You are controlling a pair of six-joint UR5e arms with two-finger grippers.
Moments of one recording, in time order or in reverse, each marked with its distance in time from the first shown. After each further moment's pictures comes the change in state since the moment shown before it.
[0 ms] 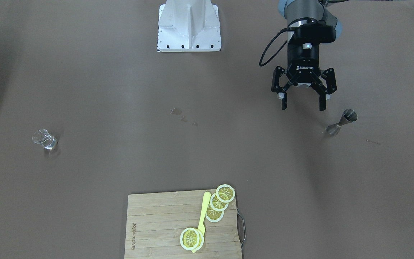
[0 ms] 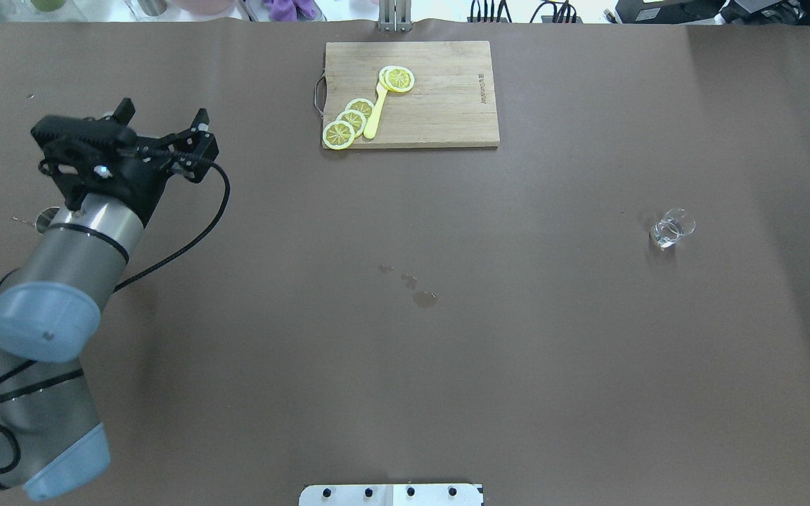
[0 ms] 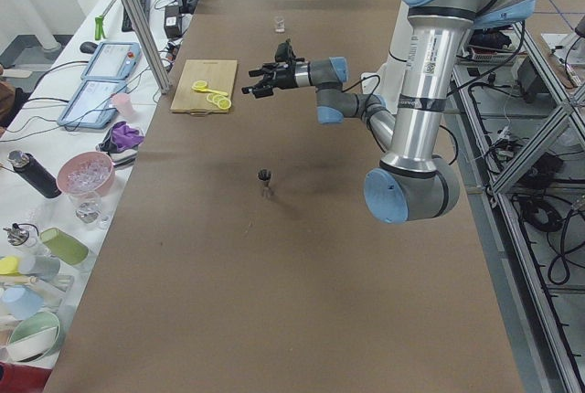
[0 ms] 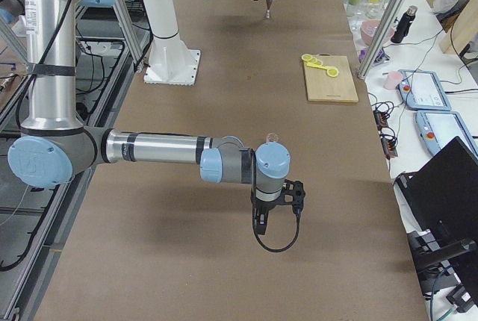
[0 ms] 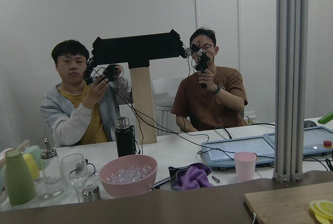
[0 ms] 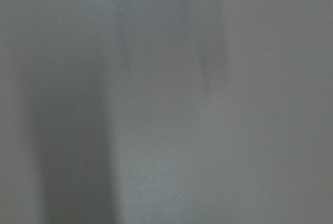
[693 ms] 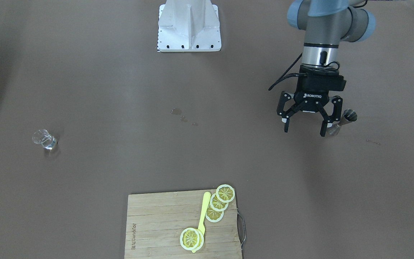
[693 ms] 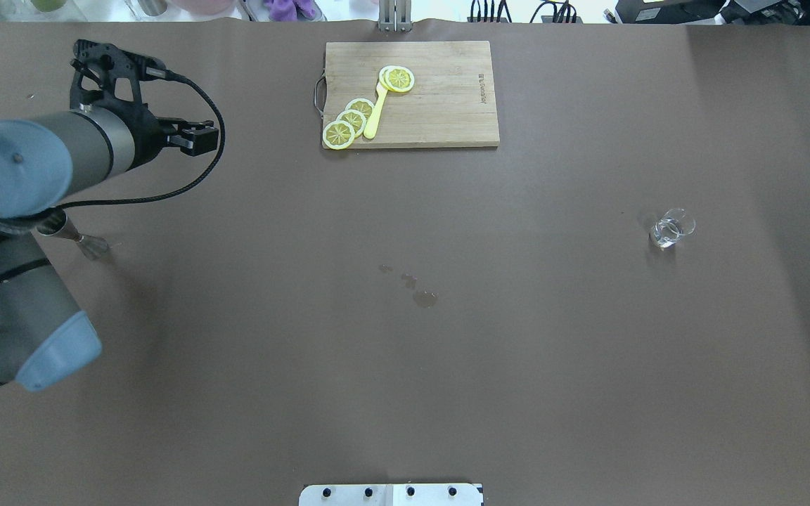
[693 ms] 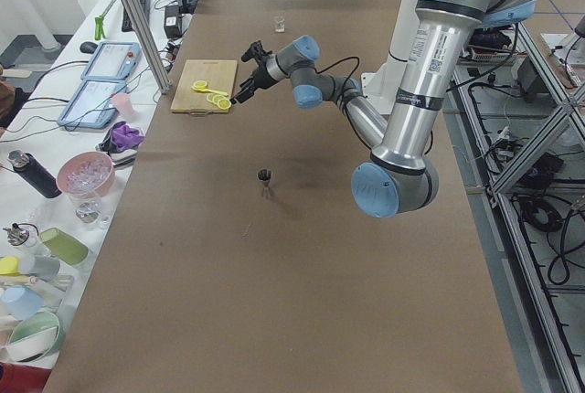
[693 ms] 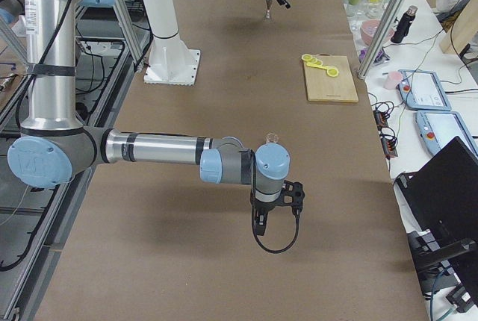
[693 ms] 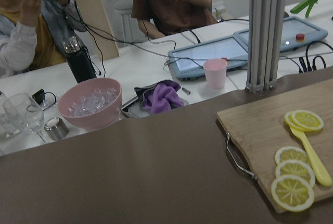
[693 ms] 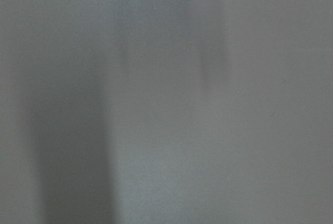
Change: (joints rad) left arm -0.246 -0.054 -0.001 0.435 -0.682 0.009; right arm 0.000 -0.001 -0.002 0.000 -0.001 0.000
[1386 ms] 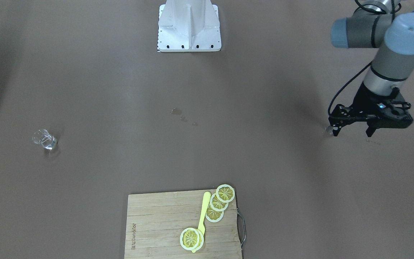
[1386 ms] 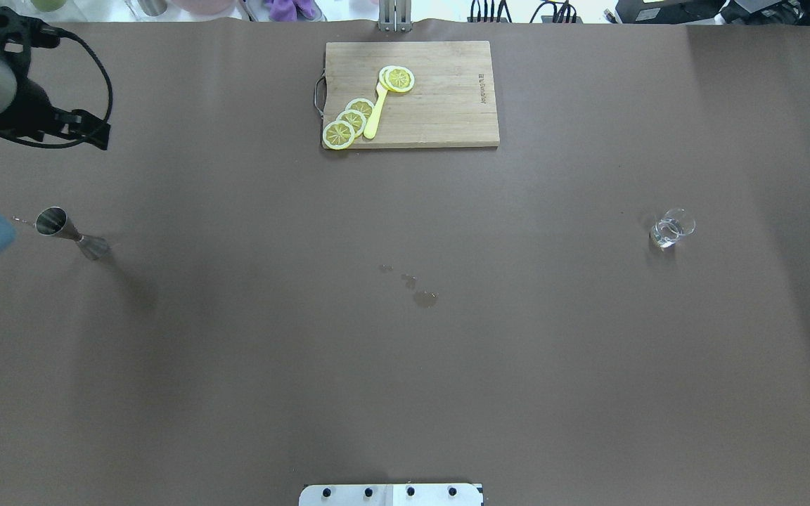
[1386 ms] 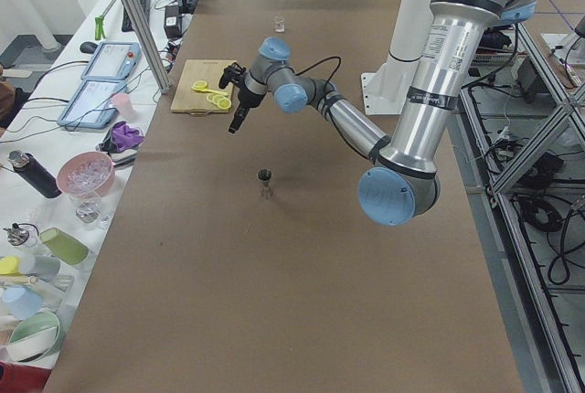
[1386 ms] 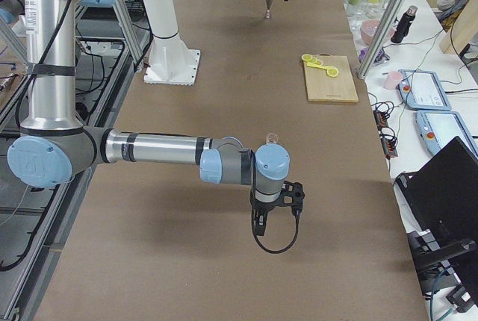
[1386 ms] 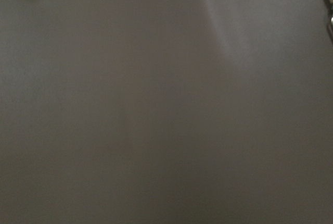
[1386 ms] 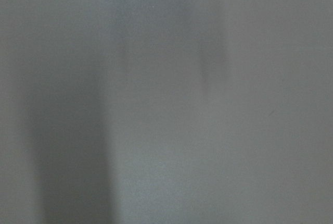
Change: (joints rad) left arm -0.319 0.039 0.155 0.242 -0.556 0.206; right arm 0.000 0.000 -0.004 0.000 0.000 0.000
